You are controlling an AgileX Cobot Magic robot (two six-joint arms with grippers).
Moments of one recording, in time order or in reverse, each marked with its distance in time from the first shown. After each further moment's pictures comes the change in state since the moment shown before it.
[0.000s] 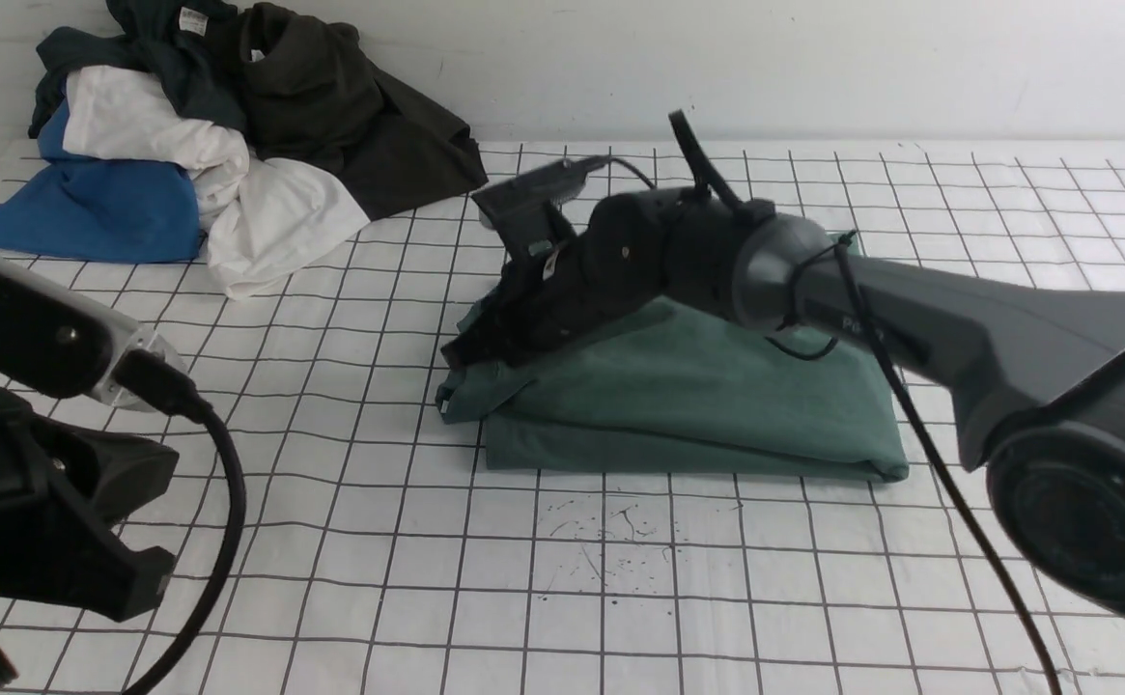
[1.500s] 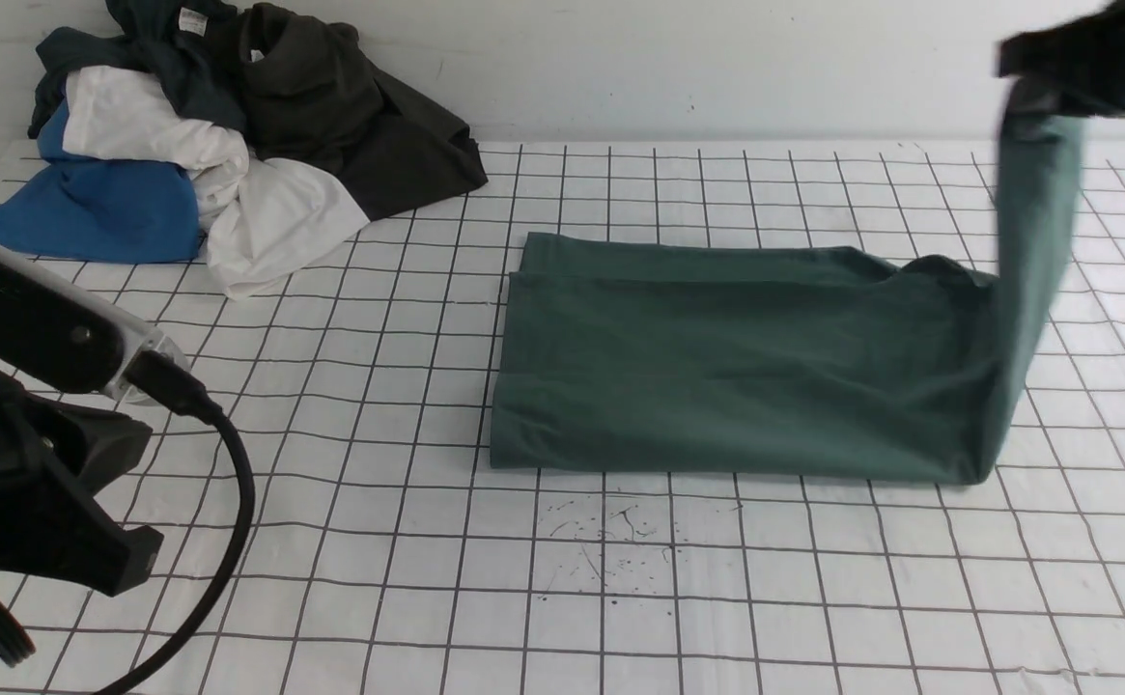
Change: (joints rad) right arm -0.528 -0.557 0.356 0.045 0.113 0.060; left arm 0.000 0.054 0.000 0.122 -0.061 -0.045
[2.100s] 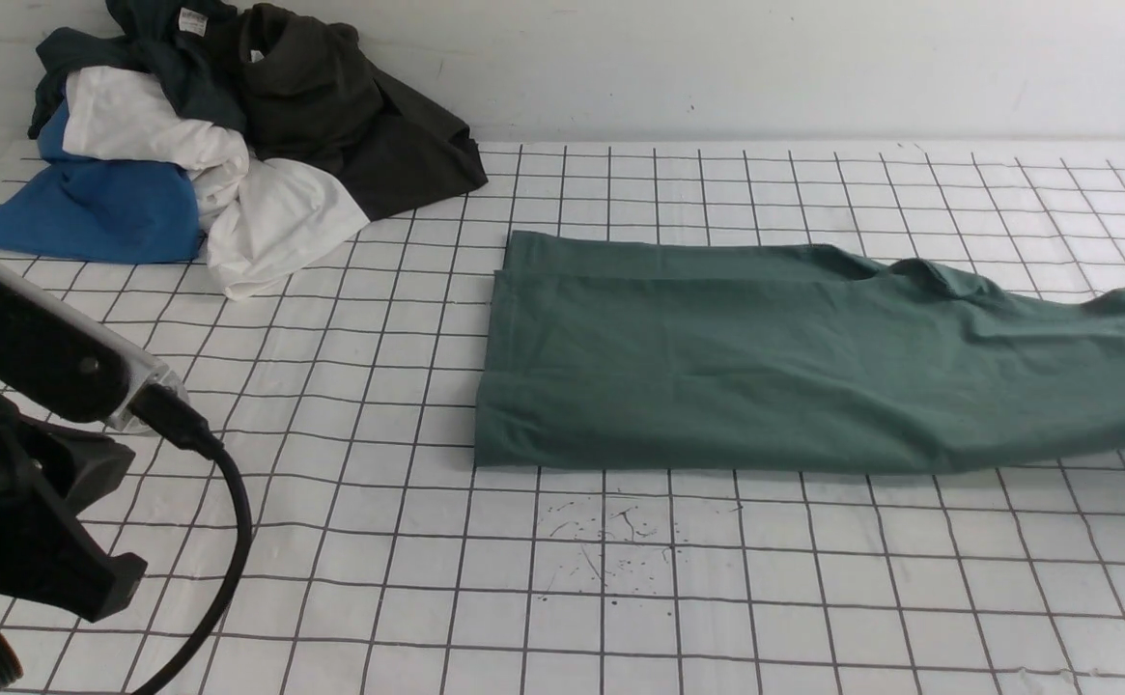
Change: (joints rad) right arm -0.584 0.084 0.196 -0.309 0.043 0.110; left arm 0.000 0.000 -0.001 0.060 0.048 0.000
